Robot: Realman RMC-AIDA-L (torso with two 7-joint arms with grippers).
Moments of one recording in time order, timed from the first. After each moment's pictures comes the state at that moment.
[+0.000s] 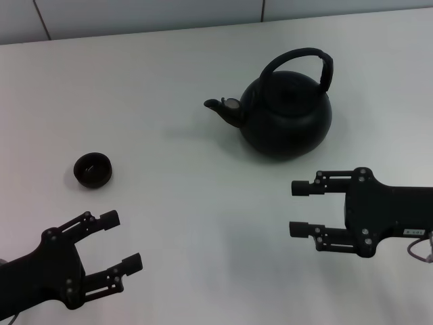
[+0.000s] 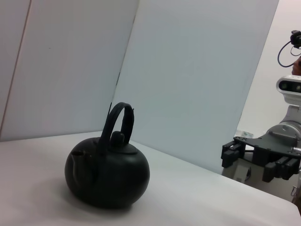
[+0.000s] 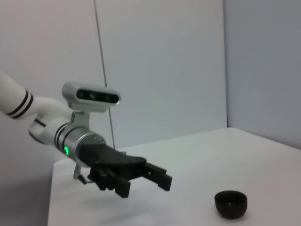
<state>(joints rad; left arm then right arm) -0.21 -2.07 0.89 0.49 1.72 1.73 -1.04 0.18 2.09 -0.96 -0.85 -1.71 -1.75 1.14</state>
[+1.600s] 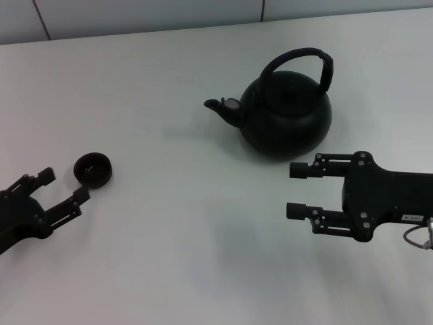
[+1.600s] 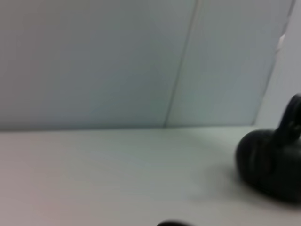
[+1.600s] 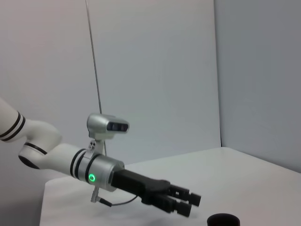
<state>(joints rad) -0.23 -2.07 0.86 0.44 1.52 1.36 -1.03 0.20 2.08 -0.96 -0.84 -1.66 -1.75 1.14</state>
